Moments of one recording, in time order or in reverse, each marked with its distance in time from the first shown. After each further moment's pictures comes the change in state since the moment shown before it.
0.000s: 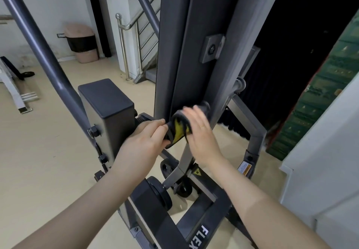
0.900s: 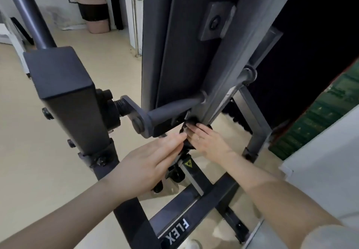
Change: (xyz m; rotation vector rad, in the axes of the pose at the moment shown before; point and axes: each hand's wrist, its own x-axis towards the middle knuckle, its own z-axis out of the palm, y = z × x) left_hand -0.024 0.035 0.051 0.010 -0.187 0.211; right_hand -0.008 0.130 0.019 -1.174 -0.386 -0.823
